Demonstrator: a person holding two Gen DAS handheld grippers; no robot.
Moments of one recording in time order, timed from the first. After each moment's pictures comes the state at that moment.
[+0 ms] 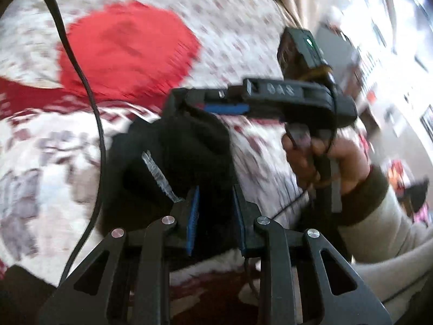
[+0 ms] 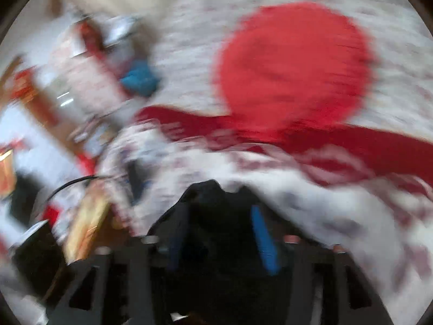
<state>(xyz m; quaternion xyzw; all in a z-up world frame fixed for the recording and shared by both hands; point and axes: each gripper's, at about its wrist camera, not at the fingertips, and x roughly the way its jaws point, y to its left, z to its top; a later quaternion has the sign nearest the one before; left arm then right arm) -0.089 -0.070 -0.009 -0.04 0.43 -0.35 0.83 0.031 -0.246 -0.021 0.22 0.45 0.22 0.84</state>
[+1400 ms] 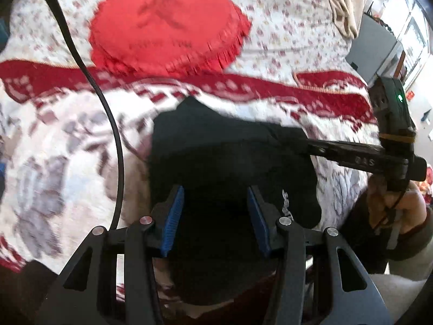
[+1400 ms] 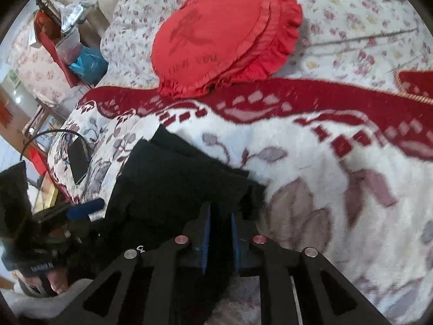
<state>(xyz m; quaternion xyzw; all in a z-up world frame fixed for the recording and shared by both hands) -0.044 -0.053 -0.038 -0.01 0.47 -0.22 0.85 -0.009 -0.249 -0.042 0.12 0.50 0.15 0.84</state>
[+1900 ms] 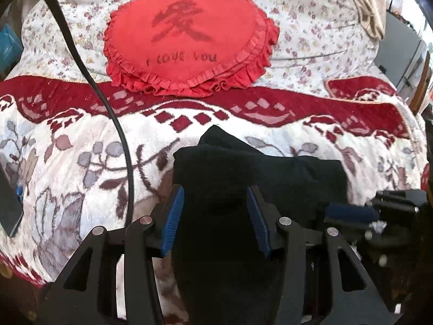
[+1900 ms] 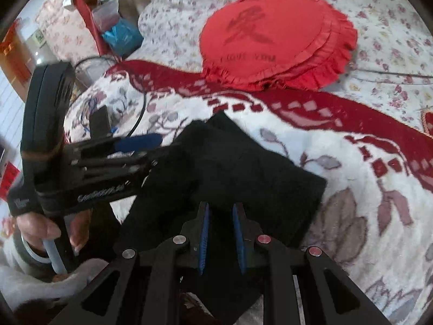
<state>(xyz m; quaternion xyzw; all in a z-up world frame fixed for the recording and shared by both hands) 0.009 -0.075 -0.049 0.02 0.48 -0.15 0.87 -0.018 -0.183 -0.050 0.06 0.51 0.22 0.83</state>
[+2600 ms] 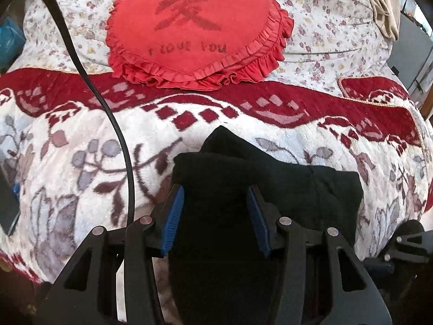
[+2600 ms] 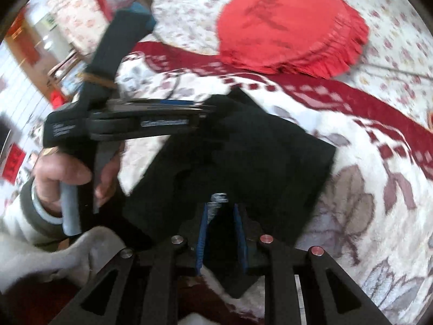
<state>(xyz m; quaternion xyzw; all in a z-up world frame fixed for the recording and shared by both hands) 0.023 -0.079 -0.055 0.03 0.49 -0.13 0.86 -0.056 -0.167 -0.035 0.03 0.52 0.27 0.81</state>
